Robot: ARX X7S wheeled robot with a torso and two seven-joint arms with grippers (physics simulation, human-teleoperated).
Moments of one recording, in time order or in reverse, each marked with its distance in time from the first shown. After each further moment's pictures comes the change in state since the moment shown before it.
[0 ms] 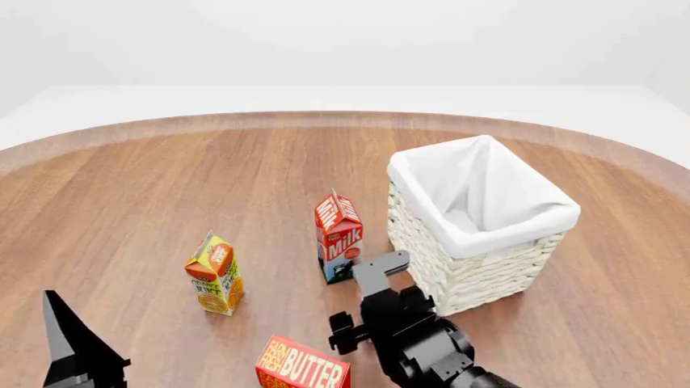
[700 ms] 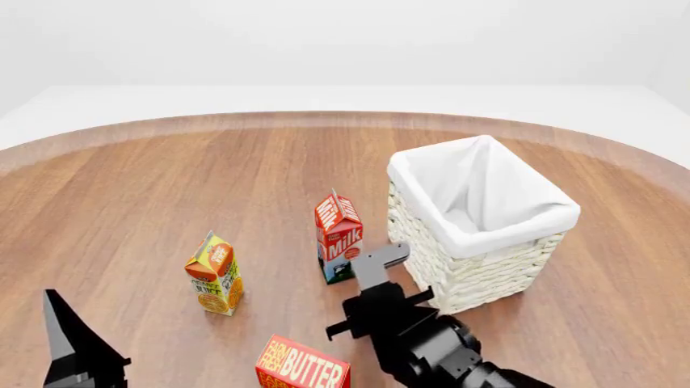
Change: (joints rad) left arm -0.004 -0.006 0.004 -0.002 0.001 0.000 -0.008; right arm 0.019 0.072 -0.140 -0.145 0.161 -0.043 0.120
